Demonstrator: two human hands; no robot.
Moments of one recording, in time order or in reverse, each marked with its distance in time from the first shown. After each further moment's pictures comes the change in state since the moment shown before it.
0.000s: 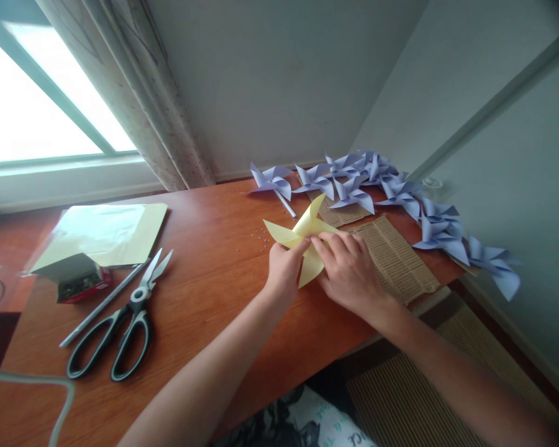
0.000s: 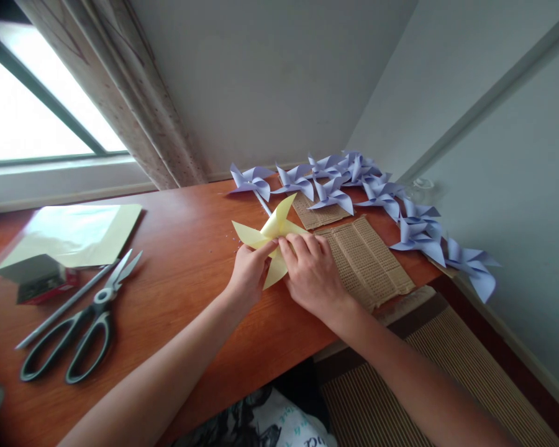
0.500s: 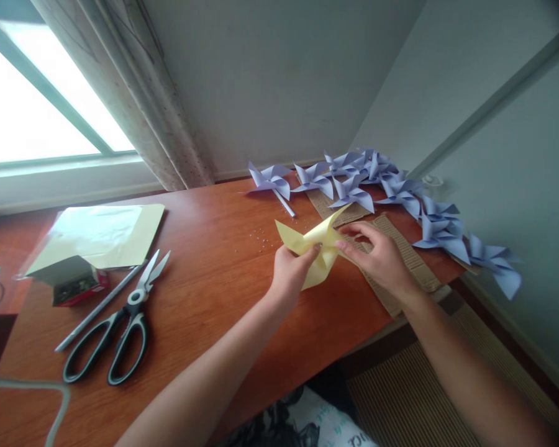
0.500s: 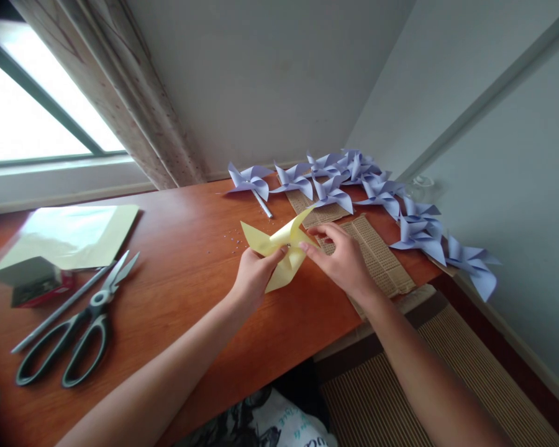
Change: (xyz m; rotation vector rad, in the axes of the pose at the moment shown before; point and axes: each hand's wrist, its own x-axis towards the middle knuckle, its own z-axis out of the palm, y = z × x) left_hand -0.006 -0.004 0.001 0.196 0.006 -0.017; right_hand -0.005 0.052 -0.003 0.818 0.137 0.462
